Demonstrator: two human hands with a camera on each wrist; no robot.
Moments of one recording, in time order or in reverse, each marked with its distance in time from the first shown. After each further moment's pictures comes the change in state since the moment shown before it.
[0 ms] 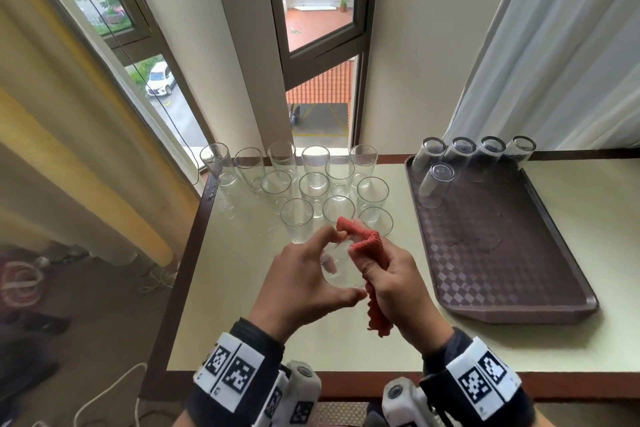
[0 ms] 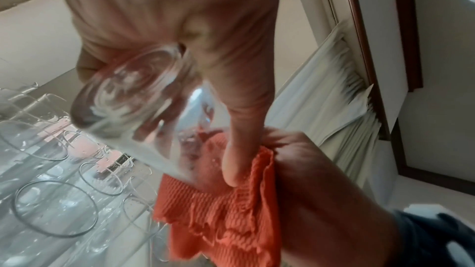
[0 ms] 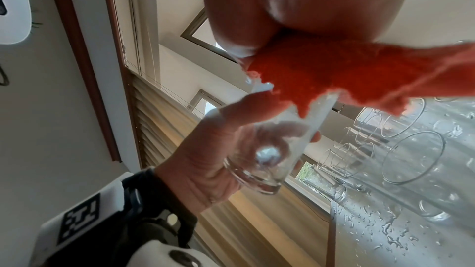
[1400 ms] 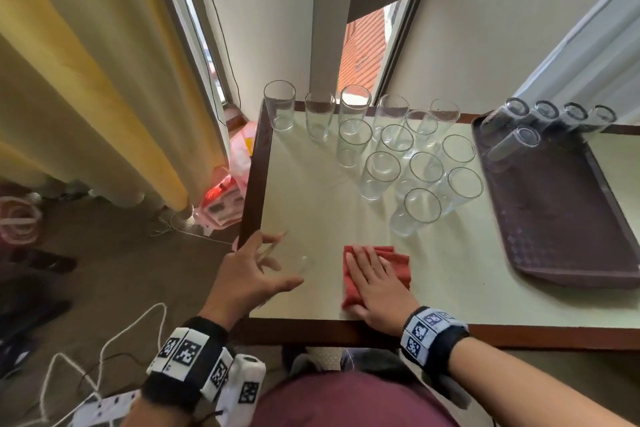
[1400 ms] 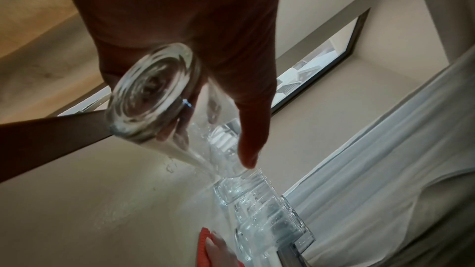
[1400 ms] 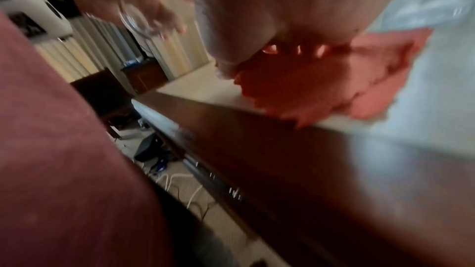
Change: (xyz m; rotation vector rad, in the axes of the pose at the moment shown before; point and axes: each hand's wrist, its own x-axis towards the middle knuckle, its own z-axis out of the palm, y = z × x) left_hand -0.090 -0.234 -0.095 -0.248 -0.085 -0.382; right_hand -0.004 0.176 0.134 -1.407 -0.581 -0.045
